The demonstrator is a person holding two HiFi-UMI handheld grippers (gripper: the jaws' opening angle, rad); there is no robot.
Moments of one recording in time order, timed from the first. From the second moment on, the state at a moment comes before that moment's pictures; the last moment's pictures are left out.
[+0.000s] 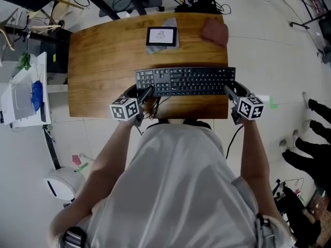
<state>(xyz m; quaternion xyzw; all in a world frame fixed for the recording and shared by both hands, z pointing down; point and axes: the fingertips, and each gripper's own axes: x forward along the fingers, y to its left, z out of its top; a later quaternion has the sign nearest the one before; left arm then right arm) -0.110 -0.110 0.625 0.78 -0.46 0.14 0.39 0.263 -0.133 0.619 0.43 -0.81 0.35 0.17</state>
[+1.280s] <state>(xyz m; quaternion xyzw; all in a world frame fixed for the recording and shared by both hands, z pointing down) -0.153 -0.050 0.720 0.67 -0.43 0.25 0.56 0.218 -0.082 0.711 0.38 -0.75 0.44 0.31</state>
